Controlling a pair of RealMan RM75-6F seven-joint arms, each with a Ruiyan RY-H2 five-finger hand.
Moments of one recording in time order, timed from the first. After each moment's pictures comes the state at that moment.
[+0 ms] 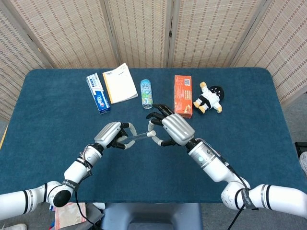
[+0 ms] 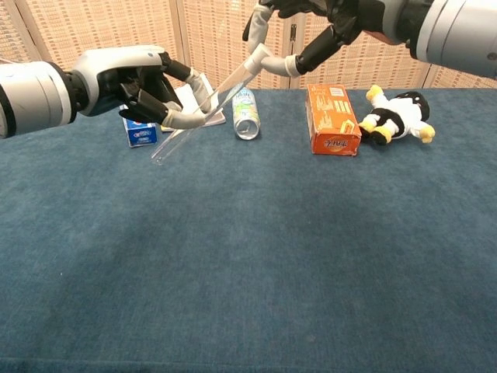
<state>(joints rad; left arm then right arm) -0.82 -1.38 -0.29 -1.69 1.08 0.84 -0.20 0.83 -1.33 0.28 -1.78 -1.26 0.96 0.02</state>
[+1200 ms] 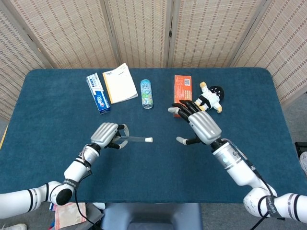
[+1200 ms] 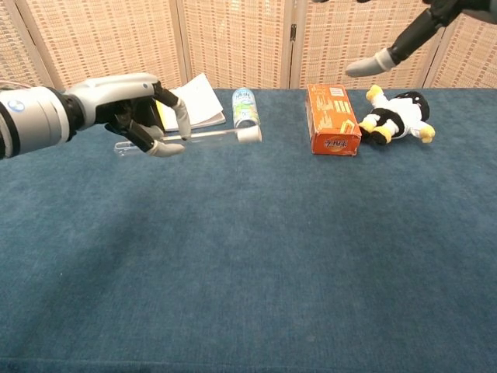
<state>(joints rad) -0.84 -1.44 -0.22 -1.57 1.04 0.88 0.07 0.71 -1.13 0.23 -1.86 -1.28 1.04 0.05</state>
